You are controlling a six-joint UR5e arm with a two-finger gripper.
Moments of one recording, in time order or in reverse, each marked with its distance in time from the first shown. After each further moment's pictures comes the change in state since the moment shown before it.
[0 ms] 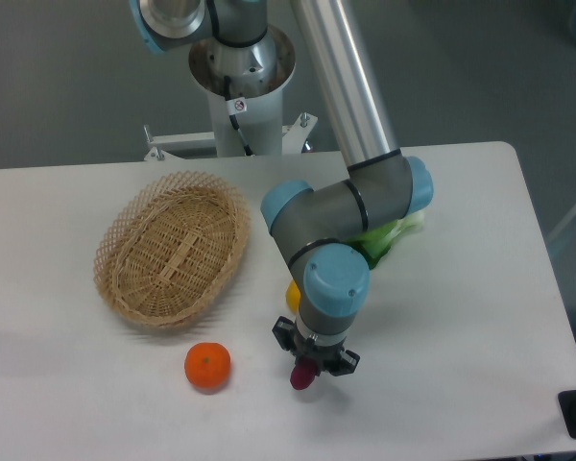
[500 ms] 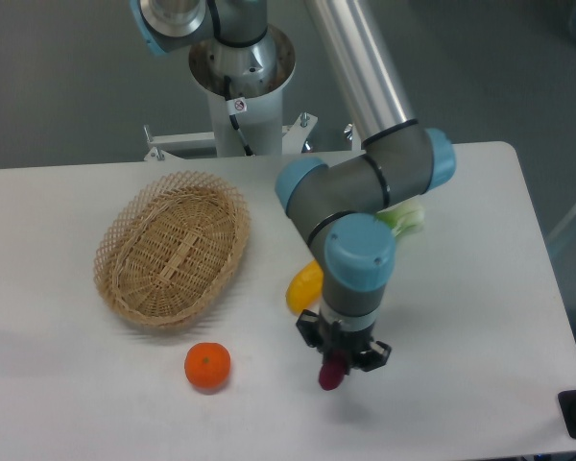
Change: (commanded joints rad) arm 0.083 0.040 0.061 -0.014 -0.002 0.021
